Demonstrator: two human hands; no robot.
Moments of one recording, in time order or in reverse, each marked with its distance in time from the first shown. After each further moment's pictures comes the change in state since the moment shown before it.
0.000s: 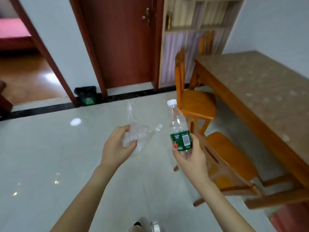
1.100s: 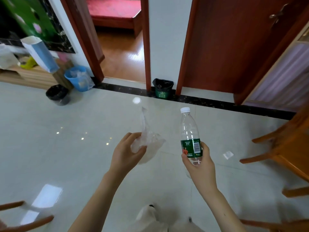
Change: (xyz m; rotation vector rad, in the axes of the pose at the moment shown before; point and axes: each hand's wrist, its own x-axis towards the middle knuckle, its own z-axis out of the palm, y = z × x) left_hand 0.116 -0.257 -0.243 0.127 0.278 -0.311; right_hand 0.132 -0.094 0.397 0.040 -0.426 -0.033
